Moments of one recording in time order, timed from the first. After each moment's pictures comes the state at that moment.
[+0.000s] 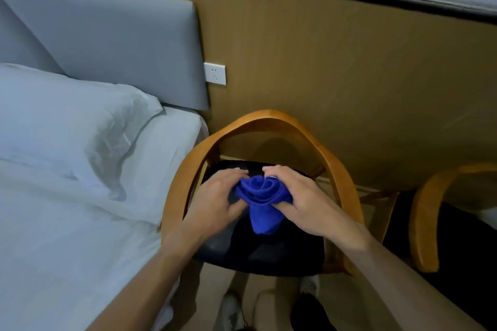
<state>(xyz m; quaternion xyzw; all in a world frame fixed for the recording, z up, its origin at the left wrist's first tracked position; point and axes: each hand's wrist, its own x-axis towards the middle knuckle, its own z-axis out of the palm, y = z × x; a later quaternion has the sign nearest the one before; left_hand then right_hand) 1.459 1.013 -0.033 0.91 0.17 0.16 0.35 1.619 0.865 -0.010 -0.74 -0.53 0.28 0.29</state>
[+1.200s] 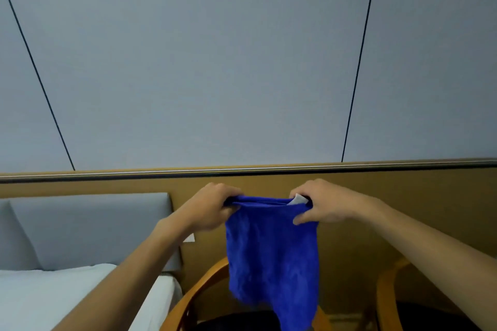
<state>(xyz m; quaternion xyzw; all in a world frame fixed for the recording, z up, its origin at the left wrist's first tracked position) 1.542 1.014 0.302 0.98 -0.03 0.13 0.15 1.707 0.781 0.309 -0.84 -0.52 0.11 0.15</state>
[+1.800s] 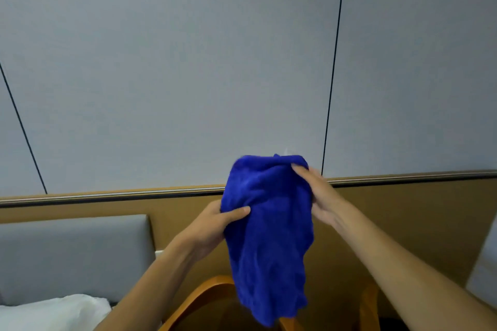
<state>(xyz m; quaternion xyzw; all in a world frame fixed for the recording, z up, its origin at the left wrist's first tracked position) 1.575 0.955 0.303 0.68 0.06 0.06 0.73 1.736 0.765 0.325 -0.56 -0.19 0.28 0.76</state>
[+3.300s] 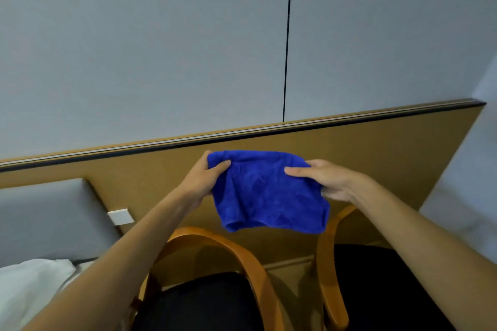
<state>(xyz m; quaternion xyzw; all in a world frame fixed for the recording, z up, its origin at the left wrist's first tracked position) 1.749 0.889 0.222 0.73 0.18 0.09 0.65 1.870 0.632 0.229 -0.69 -0.14 0.40 0.59</state>
